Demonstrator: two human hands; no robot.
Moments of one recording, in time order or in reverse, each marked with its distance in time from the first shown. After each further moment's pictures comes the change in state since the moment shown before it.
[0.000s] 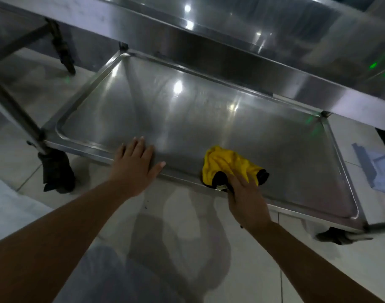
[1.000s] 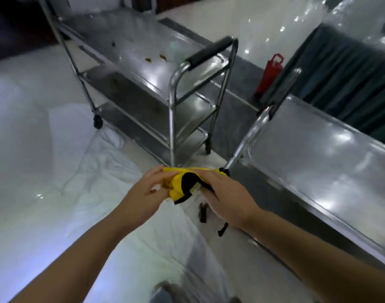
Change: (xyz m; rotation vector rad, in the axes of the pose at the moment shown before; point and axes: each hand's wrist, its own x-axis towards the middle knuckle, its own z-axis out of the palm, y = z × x) left_hand -0.373 -0.221 -0.749 -1.185 0.238 -0.363; right_hand -0.017 -0.585 -0.659 0.389 -0.337 -0.702
